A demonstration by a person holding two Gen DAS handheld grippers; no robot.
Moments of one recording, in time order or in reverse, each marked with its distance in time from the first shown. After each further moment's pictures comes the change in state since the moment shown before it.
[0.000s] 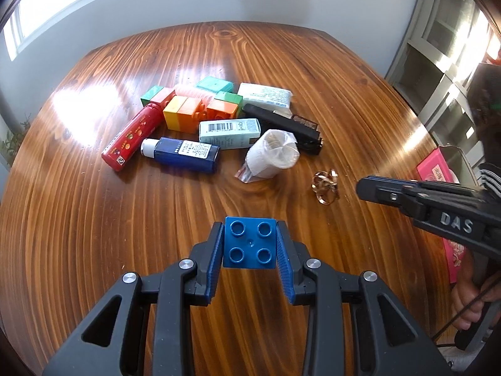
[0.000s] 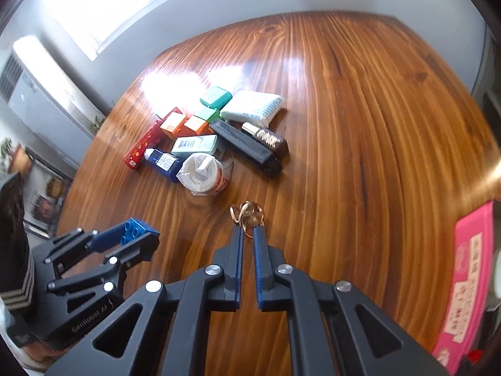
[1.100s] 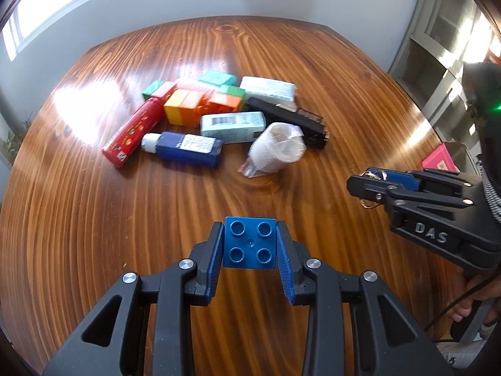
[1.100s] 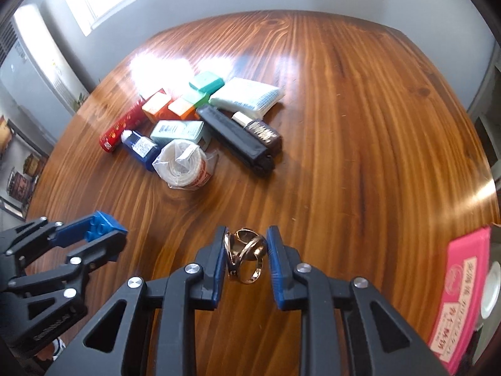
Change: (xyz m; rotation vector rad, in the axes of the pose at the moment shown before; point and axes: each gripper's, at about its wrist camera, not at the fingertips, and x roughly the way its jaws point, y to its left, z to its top) left arm 0.006 0.000 0.004 0.011 0.023 0.009; right arm -0.005 0.009 -0.006 -0.123 -0.004 -0.135
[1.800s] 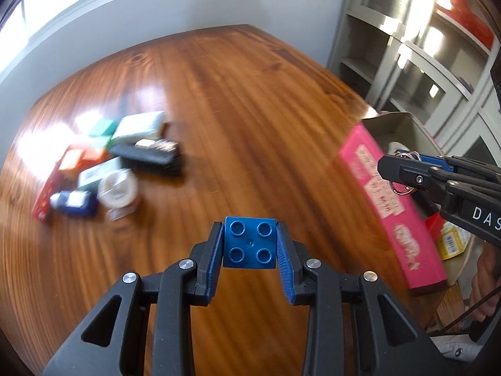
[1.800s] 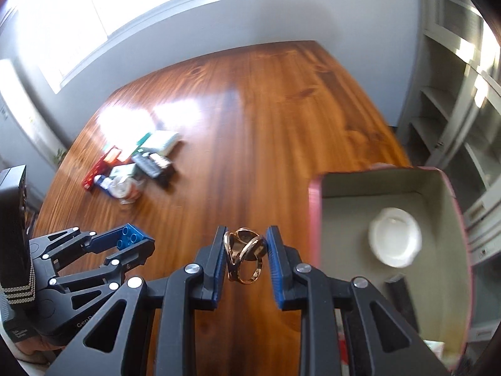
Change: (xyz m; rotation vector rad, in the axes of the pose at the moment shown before) left arm 0.000 -0.143 0.018 0.213 -0.031 -0.113; right arm -0.095 -0.111 -0.055 0.198 -0.151 -0.114
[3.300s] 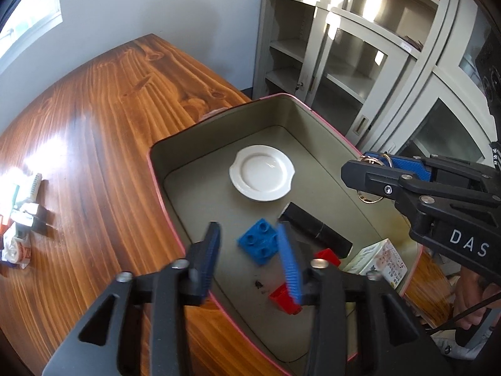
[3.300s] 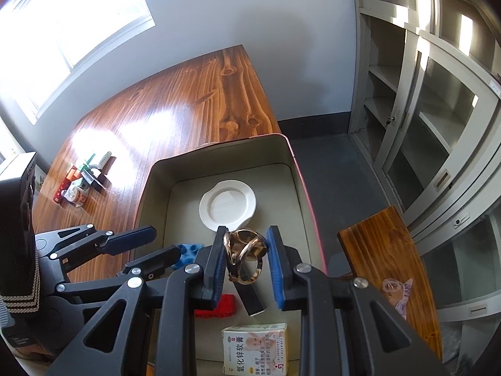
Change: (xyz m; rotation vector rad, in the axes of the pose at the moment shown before) left arm 0.026 -0.179 0.025 0.160 0.022 -0.127; right arm -0.058 -0.150 -0.031 0.106 -0.026 -0.039
